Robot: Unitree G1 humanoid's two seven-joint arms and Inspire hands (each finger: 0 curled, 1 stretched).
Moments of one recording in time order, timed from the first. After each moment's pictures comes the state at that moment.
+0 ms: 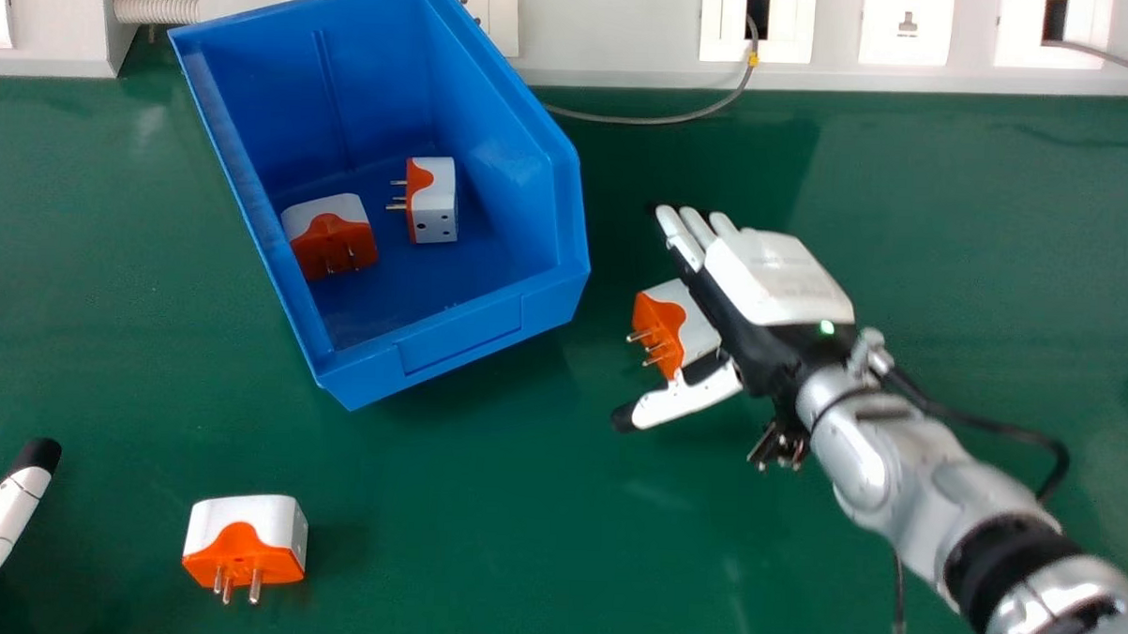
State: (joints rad) left arm -0.15 0.41 0.41 1.23 -0.15 -0.87 0.15; right arm -0.85 -0.26 0.55 1.18 -0.75 -0.30 -0.29
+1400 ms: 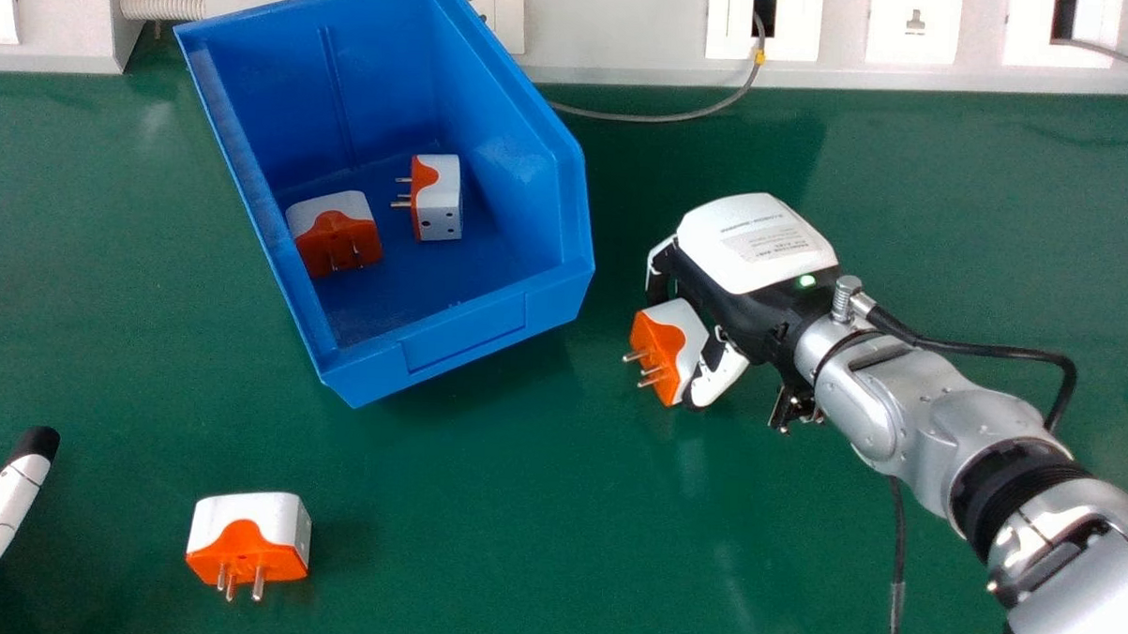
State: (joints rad) left arm -0.17 0.41 0.40 1.24 -0.15 -0.84 0.17; right arm -0.96 -0.28 0.65 1.28 -0.85 -0.34 -0.32
